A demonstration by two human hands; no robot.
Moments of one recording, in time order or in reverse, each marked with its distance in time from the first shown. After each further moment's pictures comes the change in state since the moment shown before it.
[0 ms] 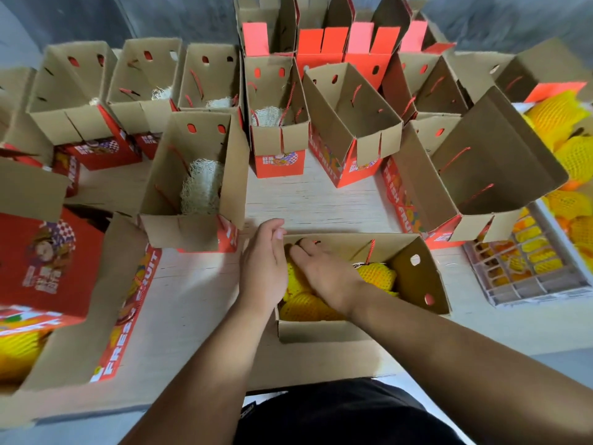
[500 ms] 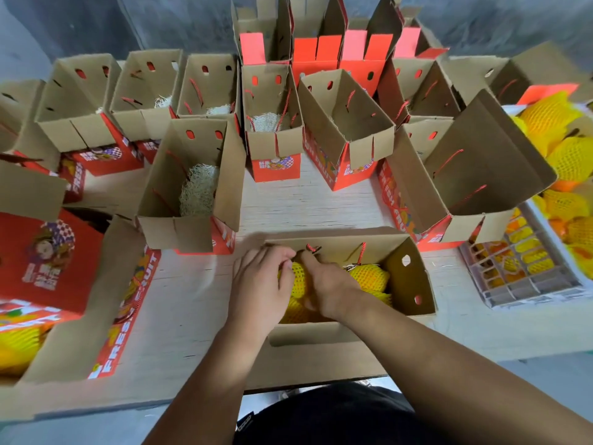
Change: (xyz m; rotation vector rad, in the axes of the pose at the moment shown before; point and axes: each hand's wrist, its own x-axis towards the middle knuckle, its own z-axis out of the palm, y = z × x) left_hand -0.040 0.025 -0.018 0.310 -0.064 0.262; right_hand -0.017 0.013 0.013 0.275 -0.154 0.292
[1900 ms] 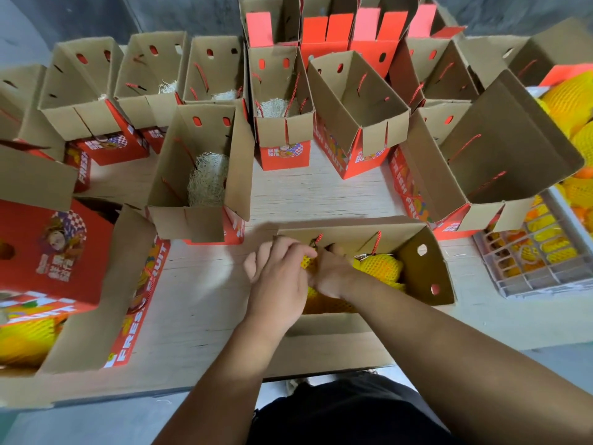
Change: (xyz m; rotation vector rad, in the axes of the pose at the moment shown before) left_hand -0.008 0.003 0.004 0.077 -0.130 -0.048; right_hand 0.022 -0.015 0.010 0.257 -0.089 0.219
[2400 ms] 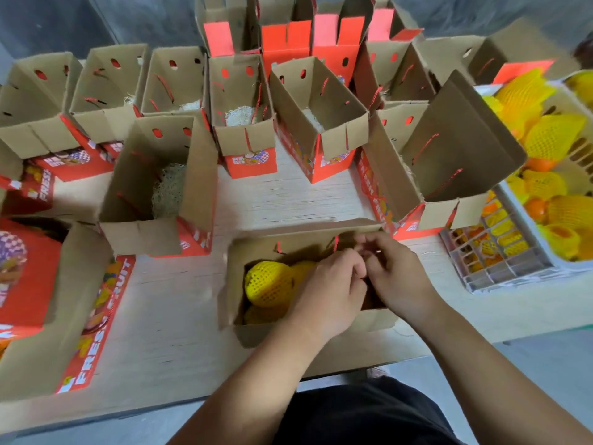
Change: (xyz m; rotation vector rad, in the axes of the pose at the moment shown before) left_hand 0.015 0.122 0.042 -0.301 -0.297 0.112; right_hand -0.083 0.119 -0.081 0.360 0.574 -0.298
